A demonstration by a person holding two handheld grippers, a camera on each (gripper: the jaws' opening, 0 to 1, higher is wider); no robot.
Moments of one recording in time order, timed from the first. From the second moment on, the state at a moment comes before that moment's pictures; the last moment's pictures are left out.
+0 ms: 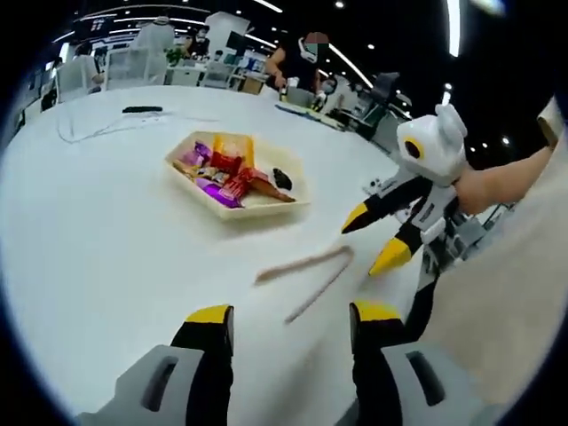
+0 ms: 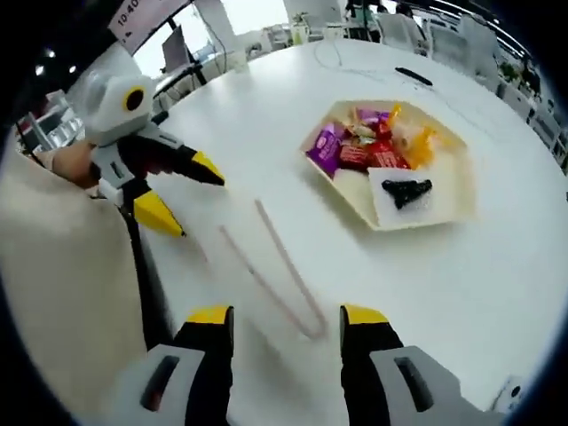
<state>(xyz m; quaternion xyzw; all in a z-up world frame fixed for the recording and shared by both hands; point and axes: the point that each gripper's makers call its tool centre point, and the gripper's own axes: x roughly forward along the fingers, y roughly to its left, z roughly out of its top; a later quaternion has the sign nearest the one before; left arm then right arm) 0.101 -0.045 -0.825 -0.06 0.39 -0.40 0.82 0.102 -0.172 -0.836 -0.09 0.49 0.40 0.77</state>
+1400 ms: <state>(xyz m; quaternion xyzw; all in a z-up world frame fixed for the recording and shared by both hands) 0.138 0.045 -0.713 -0.15 0.17 -0.30 0.93 0.172 -0.150 -0.714 0.15 0.24 0.28 0.92</state>
